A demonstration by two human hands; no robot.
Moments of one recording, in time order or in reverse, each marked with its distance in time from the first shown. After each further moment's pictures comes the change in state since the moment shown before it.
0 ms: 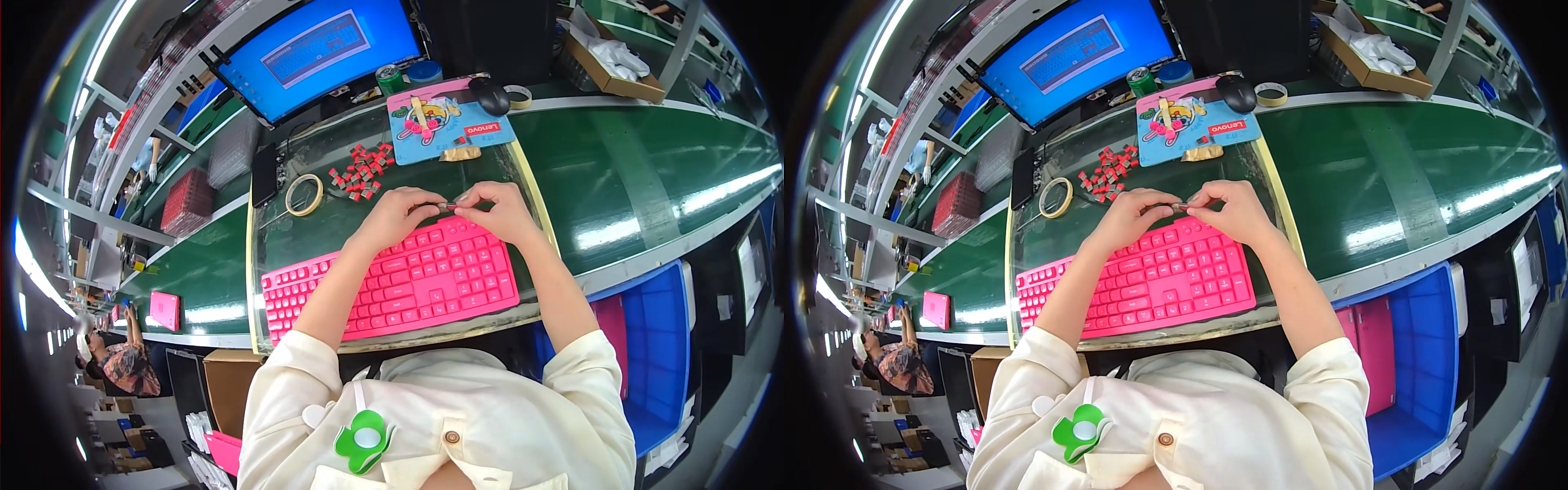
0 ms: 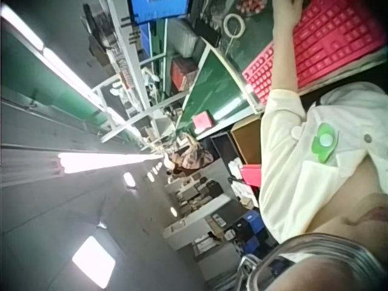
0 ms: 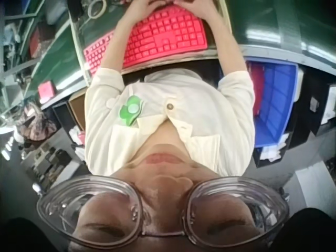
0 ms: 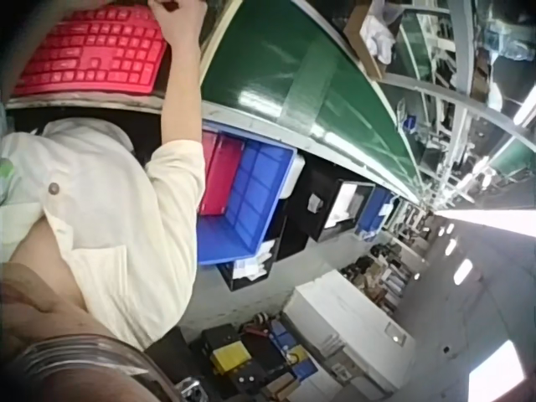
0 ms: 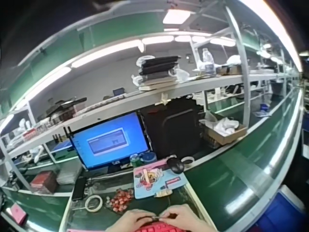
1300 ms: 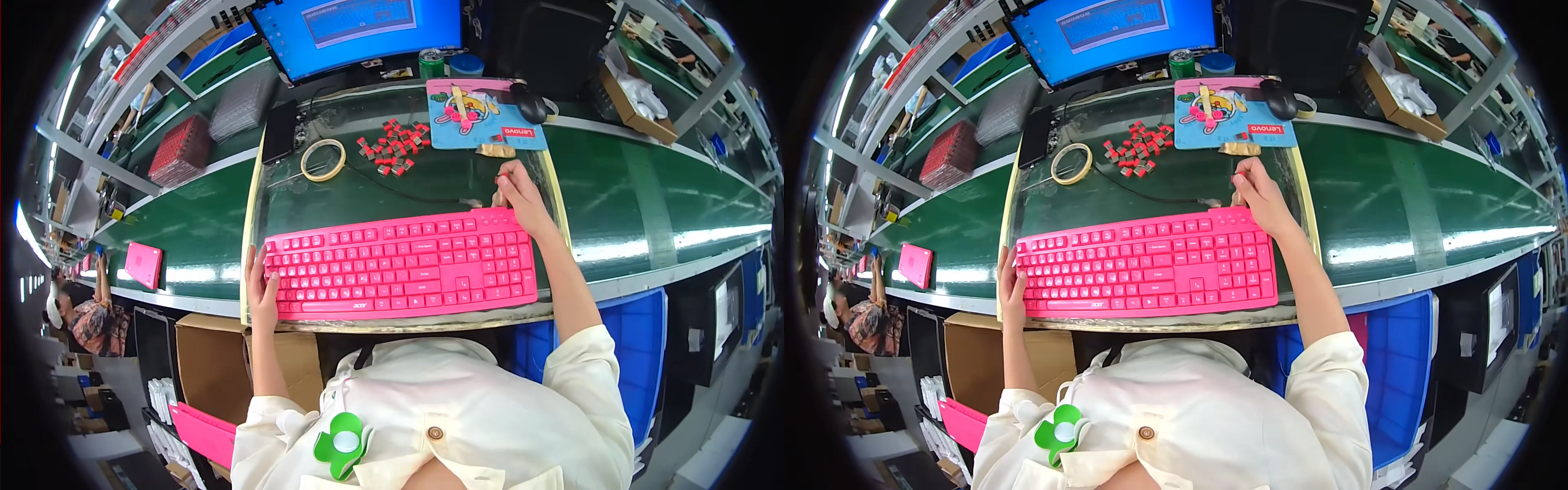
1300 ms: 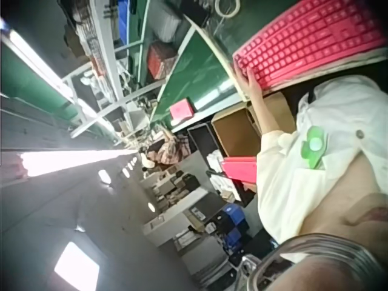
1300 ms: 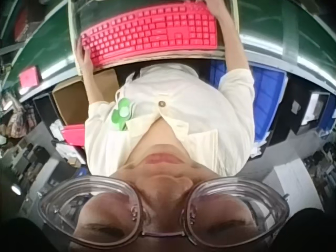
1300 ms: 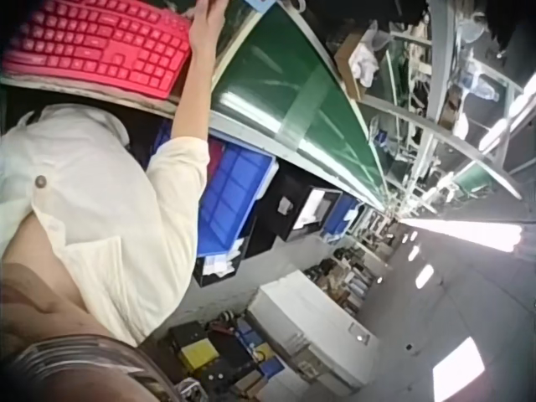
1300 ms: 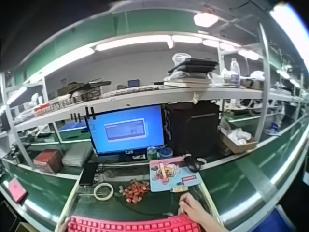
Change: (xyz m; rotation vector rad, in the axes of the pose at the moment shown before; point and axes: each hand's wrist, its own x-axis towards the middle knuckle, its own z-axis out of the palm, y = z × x) left_hand -0.279 -0.084 -0.053 -0.085 0.769 -0.462; right_hand 0.017 0.015 0.013 0.331 -0.123 0.257
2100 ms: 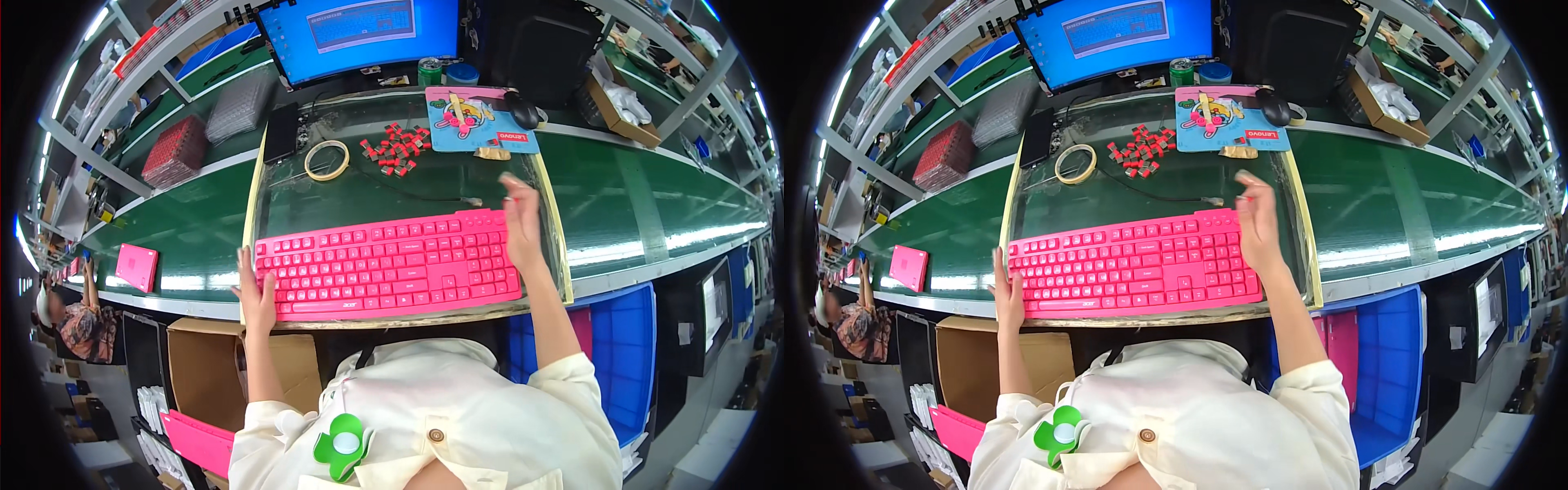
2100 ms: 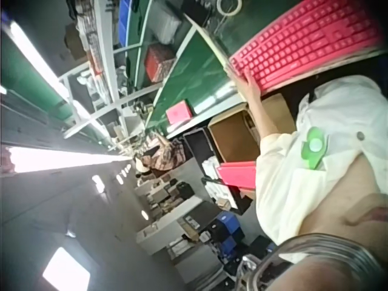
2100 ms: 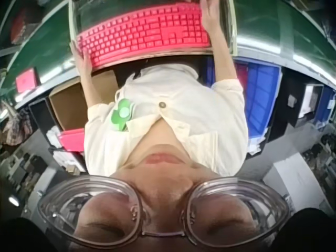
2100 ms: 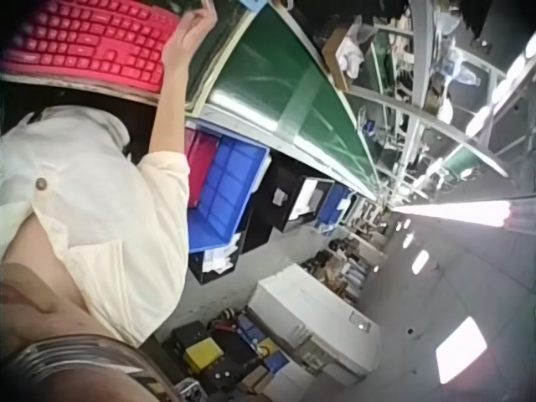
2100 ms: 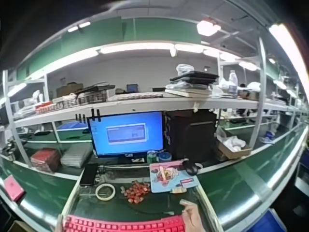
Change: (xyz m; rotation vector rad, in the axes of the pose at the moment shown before) left_hand 0.000 -0.007 -0.021 0.295 0.066 -0.094; right_hand -0.058 -0.021 0.046 -0.395 0.363 -0.397
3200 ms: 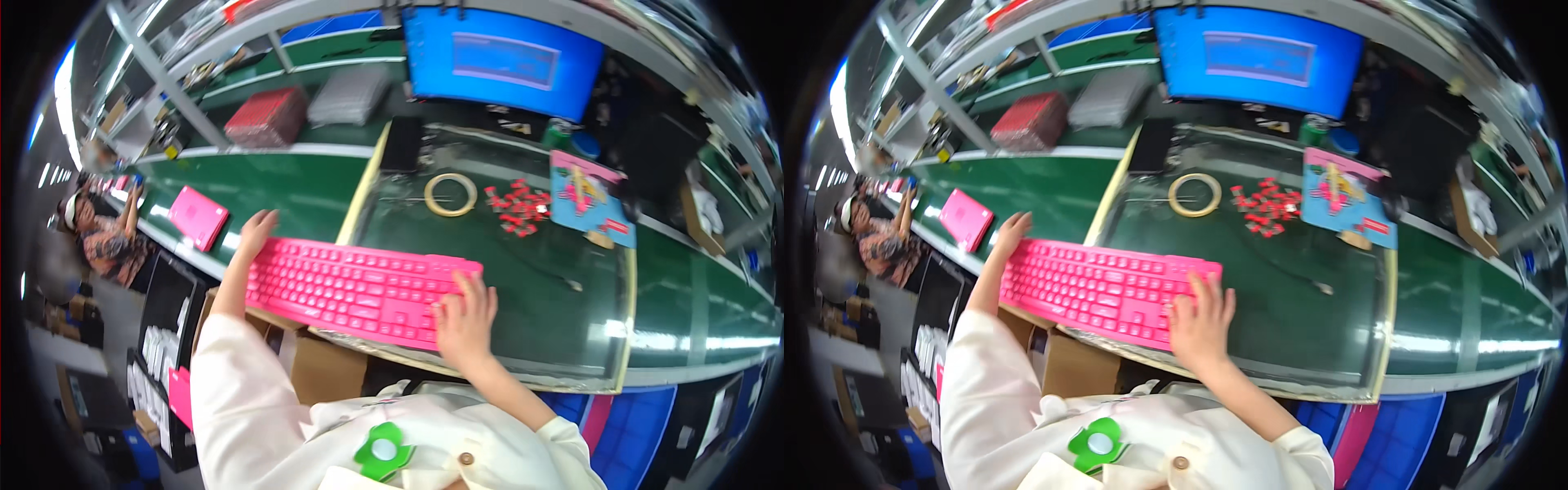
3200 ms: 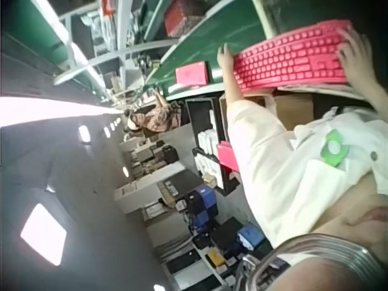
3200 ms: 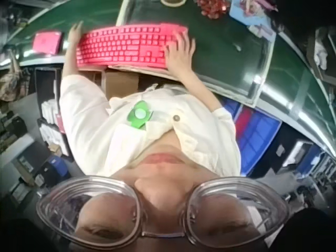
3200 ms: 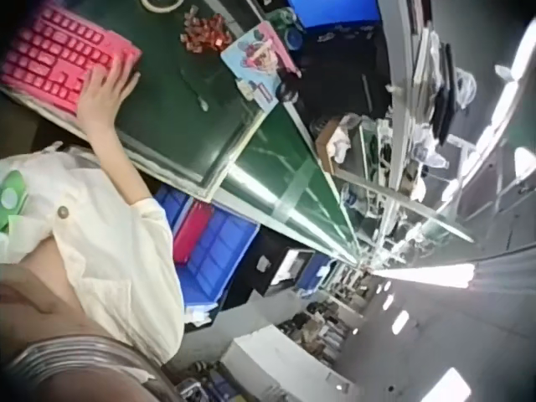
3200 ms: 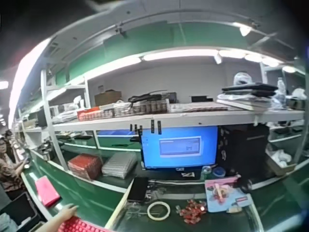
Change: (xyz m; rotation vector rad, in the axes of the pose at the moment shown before) left_hand 0.147 -0.170 -0.108 -0.132 0.044 -0.297; right_hand -0.058 -0.078 0.206 -0.553 -0.305 -0.253
